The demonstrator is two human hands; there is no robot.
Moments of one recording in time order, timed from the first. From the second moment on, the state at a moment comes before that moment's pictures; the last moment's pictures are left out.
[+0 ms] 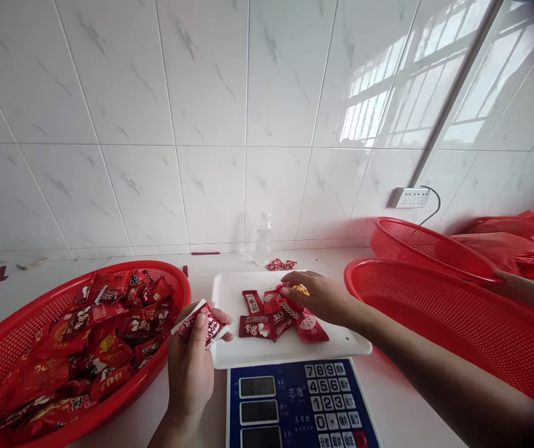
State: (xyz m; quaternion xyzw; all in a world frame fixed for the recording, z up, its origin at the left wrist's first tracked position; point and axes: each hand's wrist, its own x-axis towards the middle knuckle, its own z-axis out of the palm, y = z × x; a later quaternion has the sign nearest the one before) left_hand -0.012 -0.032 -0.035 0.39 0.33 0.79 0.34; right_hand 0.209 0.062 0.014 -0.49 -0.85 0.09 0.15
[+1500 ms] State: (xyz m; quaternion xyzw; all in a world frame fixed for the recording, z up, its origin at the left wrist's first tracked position) left_hand -0.012 -0.033 -0.039 0.40 0.35 0.77 0.34; right_hand 0.197 0.022 0.011 -0.44 -0.89 0.10 0.10
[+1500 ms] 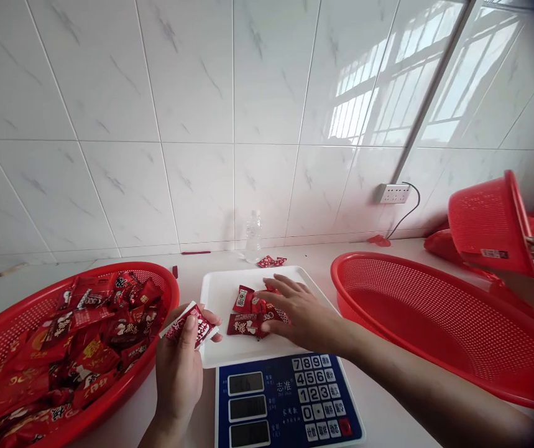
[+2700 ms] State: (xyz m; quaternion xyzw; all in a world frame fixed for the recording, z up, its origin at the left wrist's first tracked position) left_hand -0.008 -0.039 -0.056 0.57 0.41 0.70 0.11; right_hand 0.245 0.004 -0.022 -0.57 -0.80 0.12 0.16
